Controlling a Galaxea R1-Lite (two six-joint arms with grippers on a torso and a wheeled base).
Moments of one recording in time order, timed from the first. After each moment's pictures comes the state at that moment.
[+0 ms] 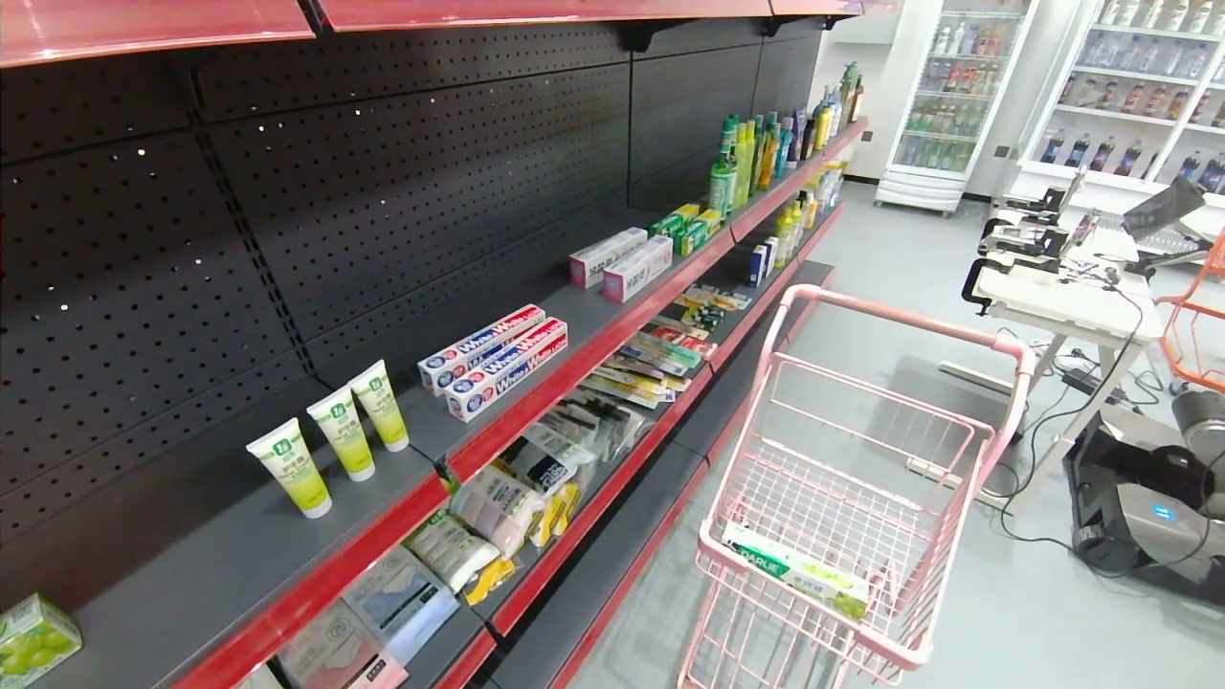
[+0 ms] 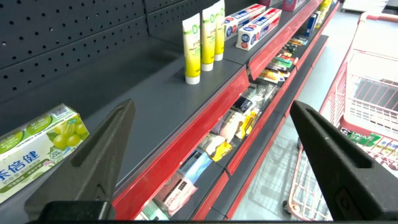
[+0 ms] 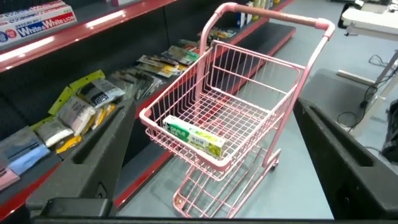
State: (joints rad) left arm 0.00 0.00 0.00 0.00 -0.02 0.00; right arm -0.01 0.03 0.00 0.00 0.02 0.03
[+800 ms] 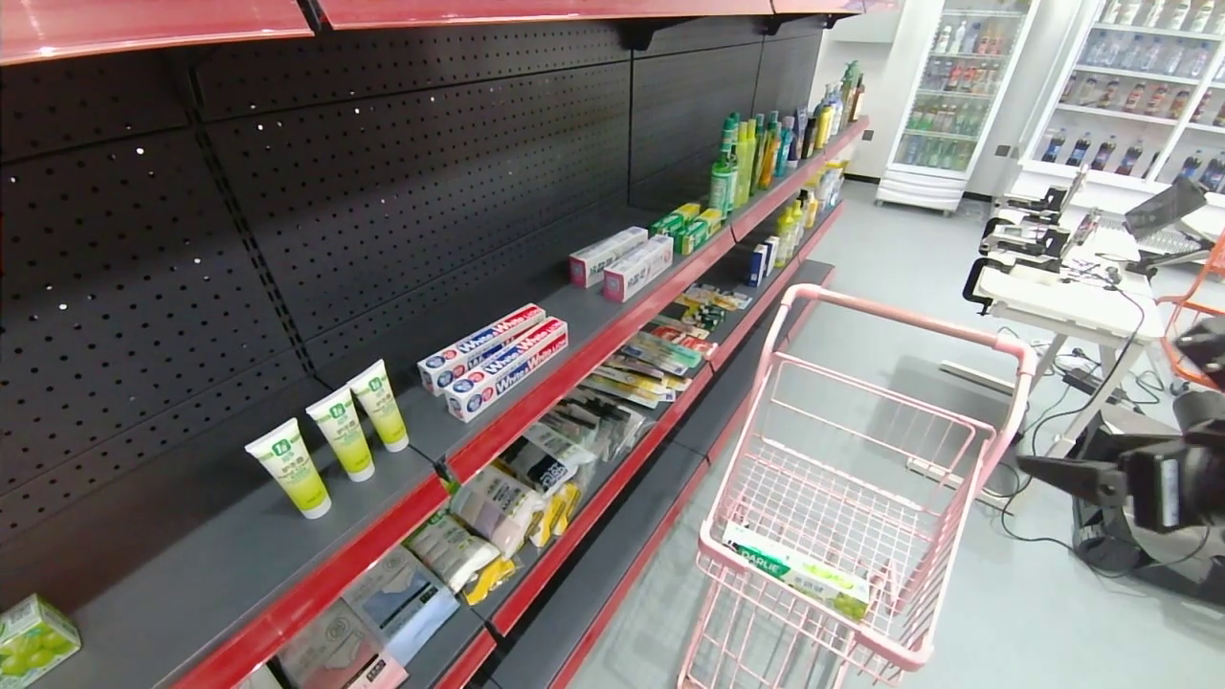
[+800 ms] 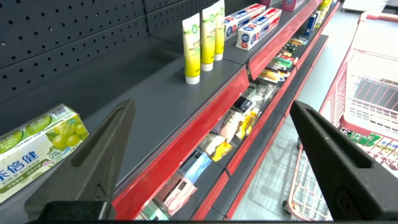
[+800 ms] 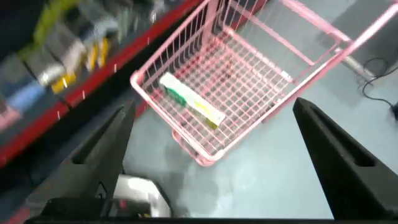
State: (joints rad) left arm 0.00 0.00 0.00 0.00 -0.02 0.00; right arm -0.19 1.33 -0.61 -0.13 0.30 -0.24
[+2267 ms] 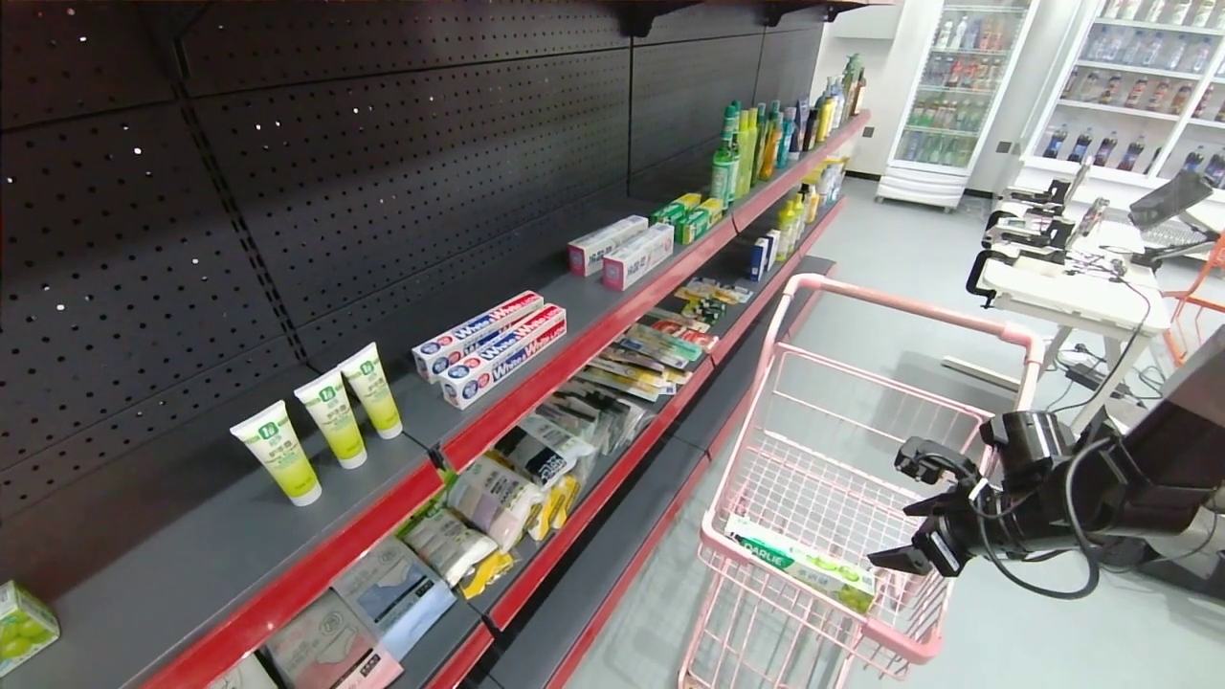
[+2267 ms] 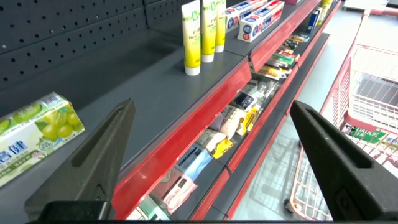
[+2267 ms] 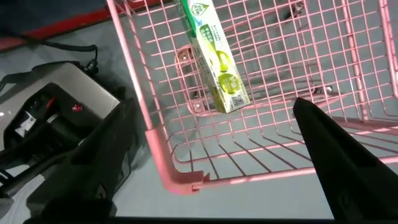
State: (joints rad) left arm 0.00 0.00 0.00 0.00 -0.02 0.00; right arm -0.17 2.25 -0.84 -0.33 0.43 -0.75
